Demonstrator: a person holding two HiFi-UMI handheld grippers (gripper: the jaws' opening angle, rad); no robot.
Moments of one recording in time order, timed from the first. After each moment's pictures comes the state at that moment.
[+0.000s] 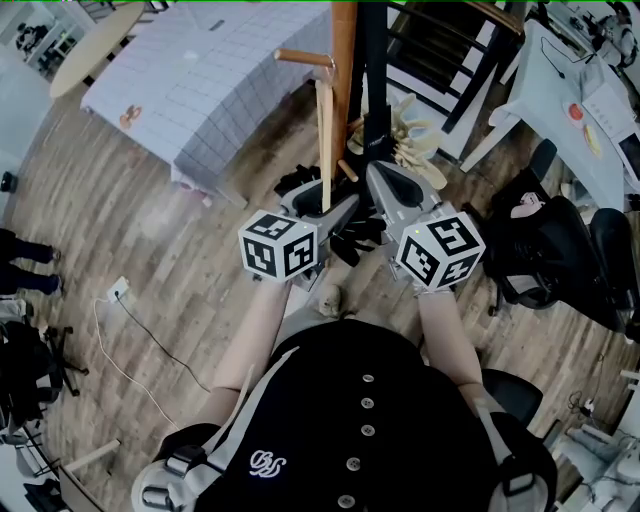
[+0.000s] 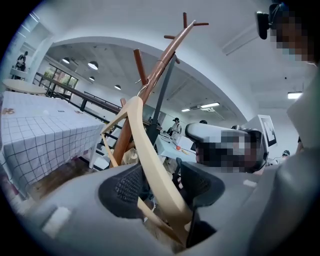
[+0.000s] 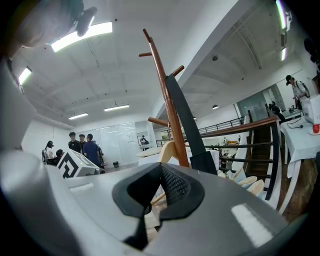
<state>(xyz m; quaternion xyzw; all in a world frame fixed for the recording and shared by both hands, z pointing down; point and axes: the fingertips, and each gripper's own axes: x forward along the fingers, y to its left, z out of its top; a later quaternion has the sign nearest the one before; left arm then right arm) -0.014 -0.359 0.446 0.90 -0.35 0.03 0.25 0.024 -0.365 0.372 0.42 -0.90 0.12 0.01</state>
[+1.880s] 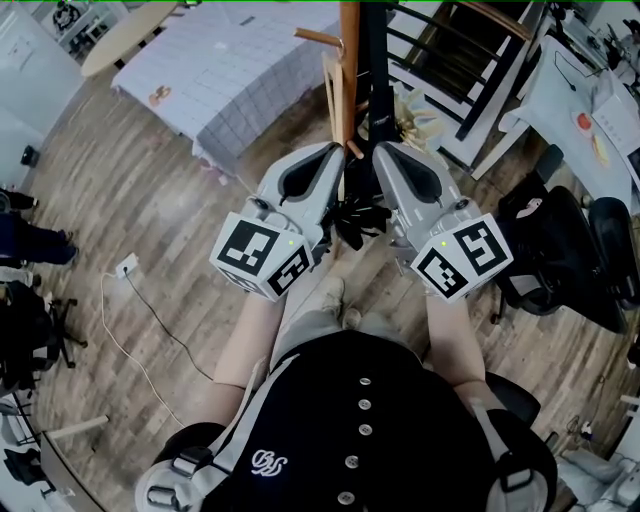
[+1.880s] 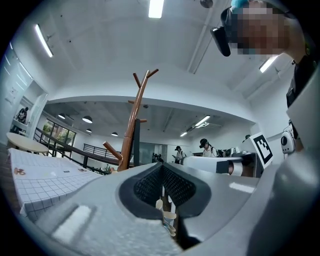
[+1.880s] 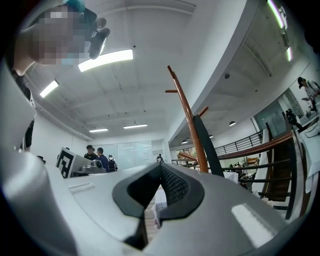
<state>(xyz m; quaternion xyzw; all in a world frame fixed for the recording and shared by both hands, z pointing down) -0.028 -0.275 0.277 0.90 -0.43 -0.09 0.02 0.025 -0.269 0.268 0.35 -0.93 0.05 -0.10</state>
